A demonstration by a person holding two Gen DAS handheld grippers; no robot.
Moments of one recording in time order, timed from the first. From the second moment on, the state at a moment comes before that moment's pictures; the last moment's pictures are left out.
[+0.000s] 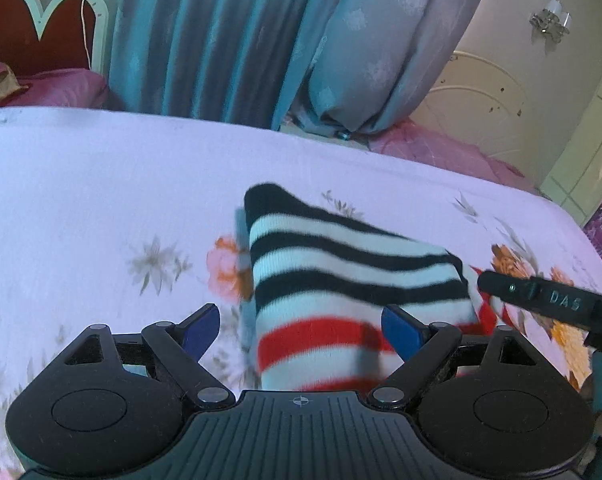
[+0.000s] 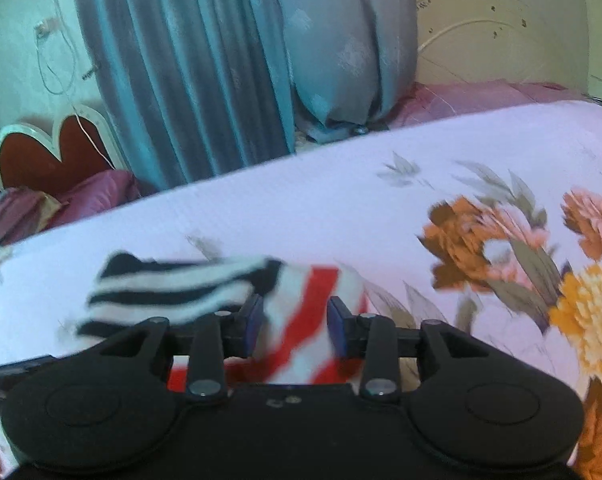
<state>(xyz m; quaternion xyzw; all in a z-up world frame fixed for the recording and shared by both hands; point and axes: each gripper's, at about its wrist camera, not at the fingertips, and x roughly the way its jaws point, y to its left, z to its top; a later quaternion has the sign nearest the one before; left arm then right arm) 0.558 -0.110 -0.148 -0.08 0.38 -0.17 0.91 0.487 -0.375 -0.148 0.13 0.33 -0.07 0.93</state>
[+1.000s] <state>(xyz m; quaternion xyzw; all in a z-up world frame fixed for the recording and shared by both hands) 0.539 -0.100 -0.150 -0.06 0.37 -0.16 0.92 0.473 -0.374 -0.141 0.07 0.33 -0.06 0.94</state>
